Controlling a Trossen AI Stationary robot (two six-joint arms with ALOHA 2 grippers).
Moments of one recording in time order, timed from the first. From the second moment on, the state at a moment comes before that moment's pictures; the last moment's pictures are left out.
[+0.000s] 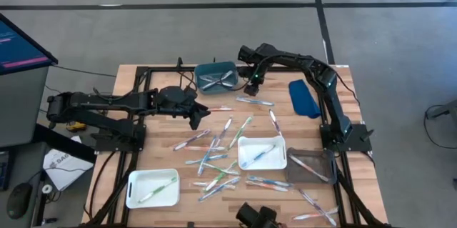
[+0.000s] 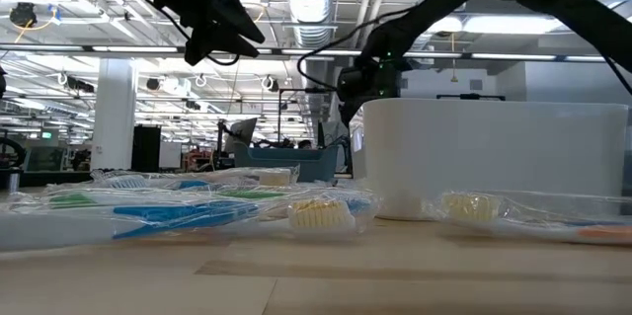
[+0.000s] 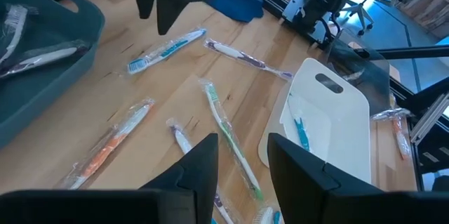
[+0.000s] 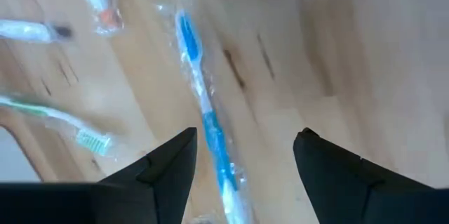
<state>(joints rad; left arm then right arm) 0.13 1.12 0.76 -0.17 -0.07 -0.50 -0.63 2.20 1.79 -1.15 -0.27 -0.25</state>
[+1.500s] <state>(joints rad) 0.09 1.12 0.76 -0.15 -0.05 -0.56 -0.53 1.86 1.53 -1.24 -0.26 -0.42</state>
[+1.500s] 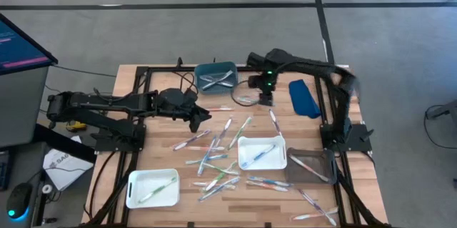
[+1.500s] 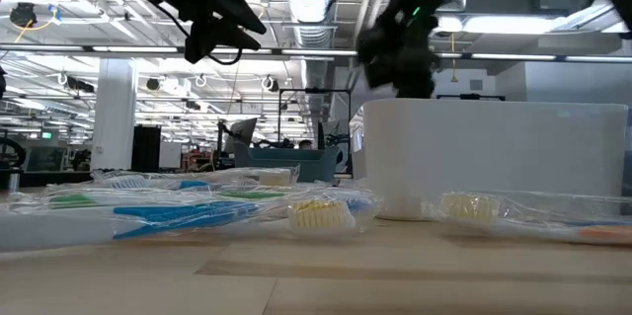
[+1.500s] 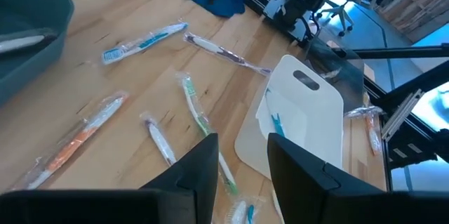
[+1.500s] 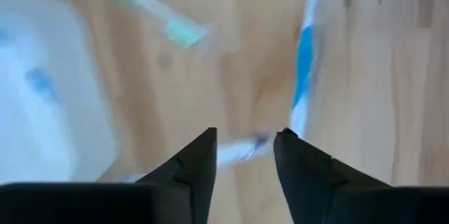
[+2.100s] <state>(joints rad) 0.09 1.12 0.76 -0.11 -0.07 -0.56 -0.39 1.44 1.12 -0.67 -0.22 -0.35</state>
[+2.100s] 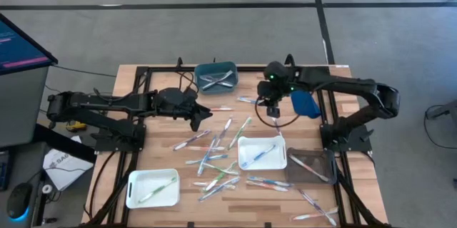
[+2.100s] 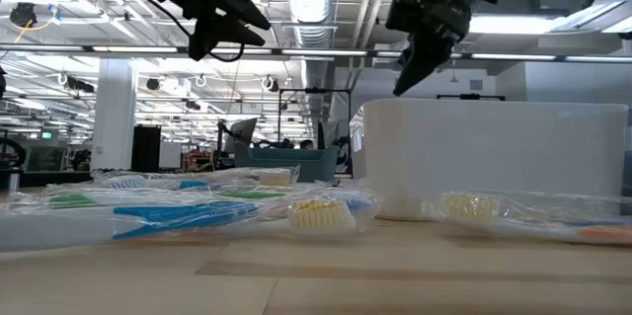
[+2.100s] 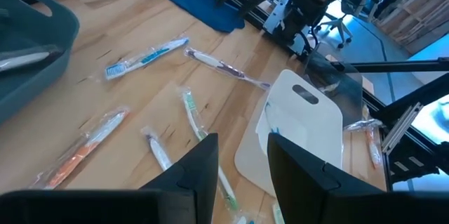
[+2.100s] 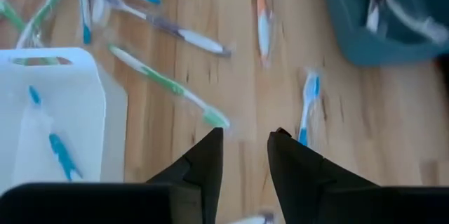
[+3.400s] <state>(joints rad) 0.09 1.12 0.76 -0.10 -0.06 -0.57 -0.48 1.85 1.17 -0.66 -0.07 -0.42</state>
